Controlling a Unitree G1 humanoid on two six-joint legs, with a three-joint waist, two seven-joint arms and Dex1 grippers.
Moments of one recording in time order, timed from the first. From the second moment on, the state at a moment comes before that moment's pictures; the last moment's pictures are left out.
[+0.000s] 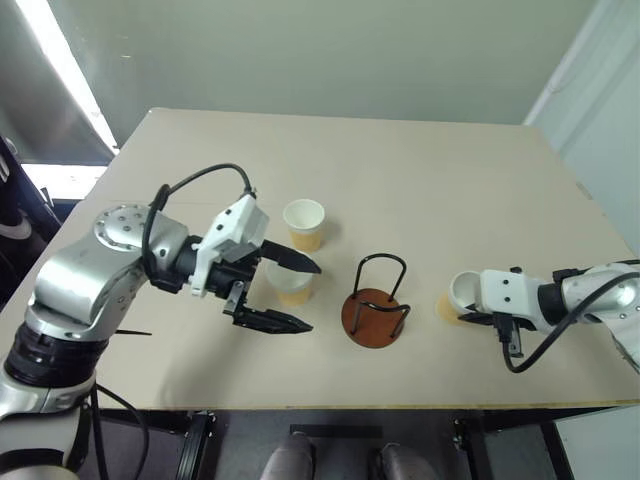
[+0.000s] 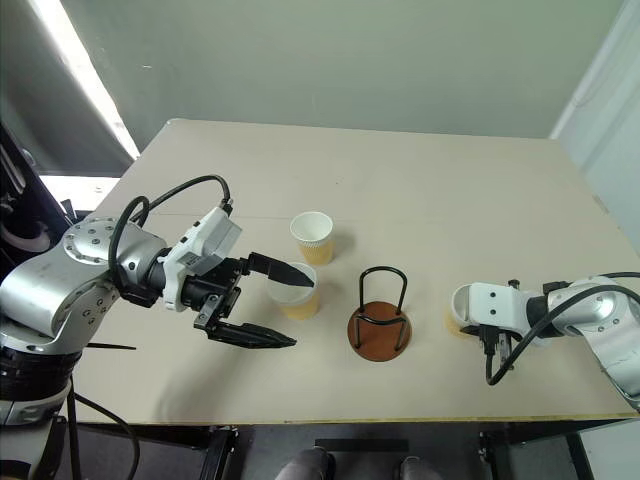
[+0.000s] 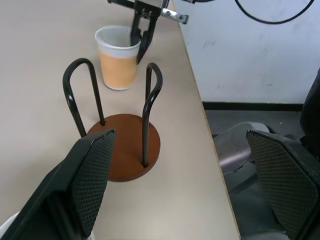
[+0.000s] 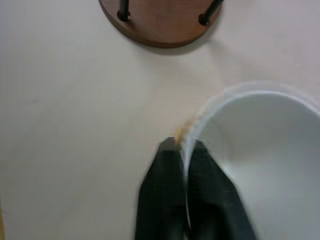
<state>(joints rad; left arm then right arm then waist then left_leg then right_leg) -0.64 0.95 -0.07 -0.32 -0.66 0.70 -1.40 -0.28 -1.16 0.14 -0.36 0.17 0.40 1.16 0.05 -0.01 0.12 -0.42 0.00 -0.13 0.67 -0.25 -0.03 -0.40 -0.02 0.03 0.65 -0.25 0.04</state>
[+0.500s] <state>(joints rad) -0.62 0.99 -0.05 -0.16 -0.57 0.58 -1.43 -0.62 -1.16 -0.05 -0.51 0.50 0.68 1.23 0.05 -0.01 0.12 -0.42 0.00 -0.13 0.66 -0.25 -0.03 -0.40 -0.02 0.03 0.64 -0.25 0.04</state>
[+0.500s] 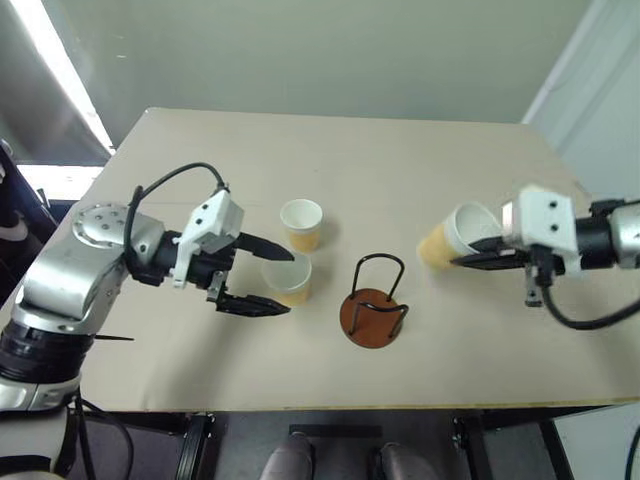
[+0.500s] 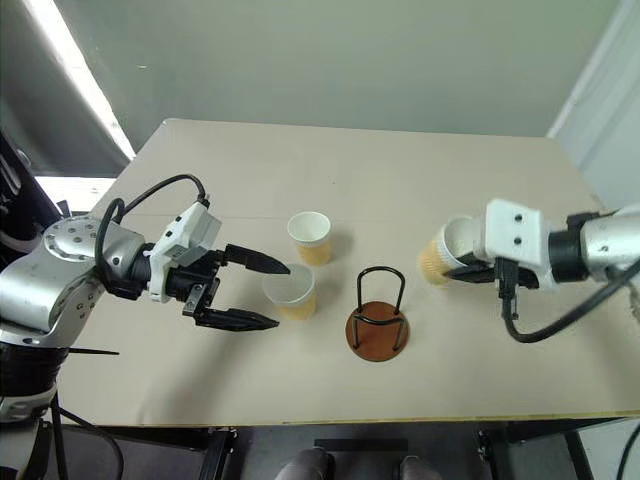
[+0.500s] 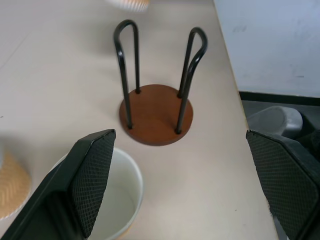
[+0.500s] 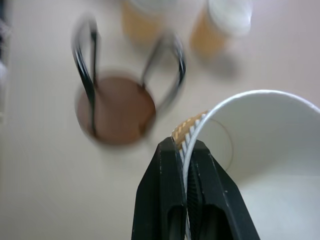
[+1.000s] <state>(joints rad) -0.66 0.96 -0.06 -0.14 -0.56 0.55 -1.46 -0.80 -1.13 0.12 -0.63 0.56 0.75 1.24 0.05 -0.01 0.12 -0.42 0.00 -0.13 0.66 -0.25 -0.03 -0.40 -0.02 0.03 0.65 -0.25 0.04</state>
